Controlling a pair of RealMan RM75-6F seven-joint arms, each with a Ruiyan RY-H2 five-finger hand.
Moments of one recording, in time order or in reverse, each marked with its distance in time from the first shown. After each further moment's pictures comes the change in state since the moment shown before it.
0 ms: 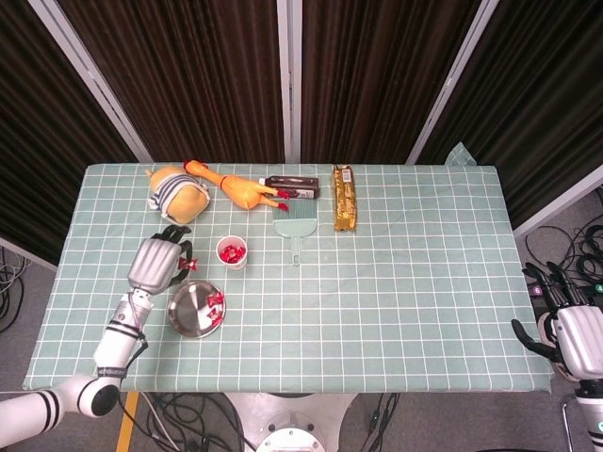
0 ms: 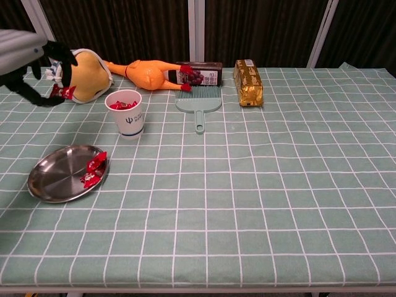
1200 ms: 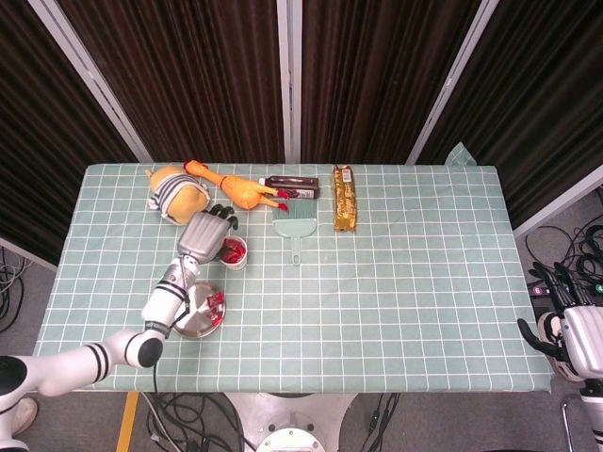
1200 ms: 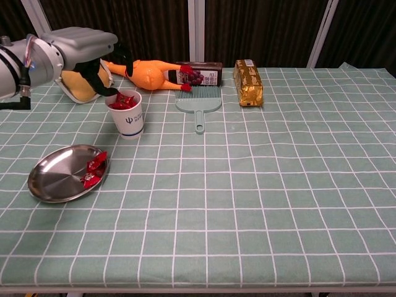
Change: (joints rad) left arm -0.259 -0.103 -0.062 0.142 -0.255 -0.213 0.131; right arm -0.003 -0.014 0.004 0.045 0.020 -0.004 0.040
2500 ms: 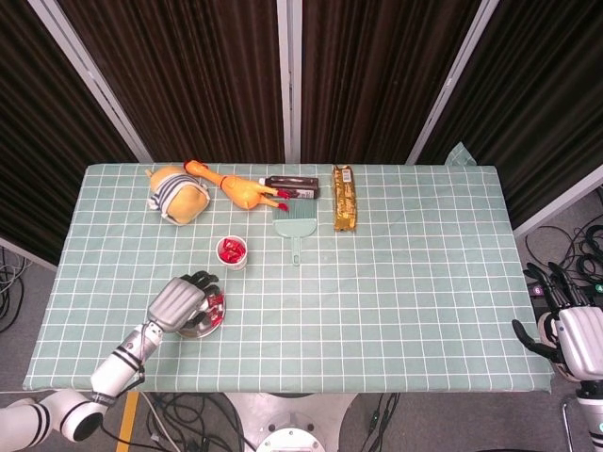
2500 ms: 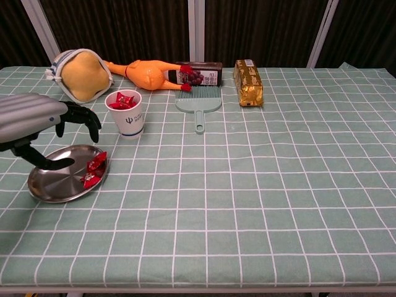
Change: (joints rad) left arm 0.262 0.117 0.309 -0.119 0.480 0.170 -0.335; right arm 0.000 0.012 -0.005 -0.040 -0.021 0.011 -0.031
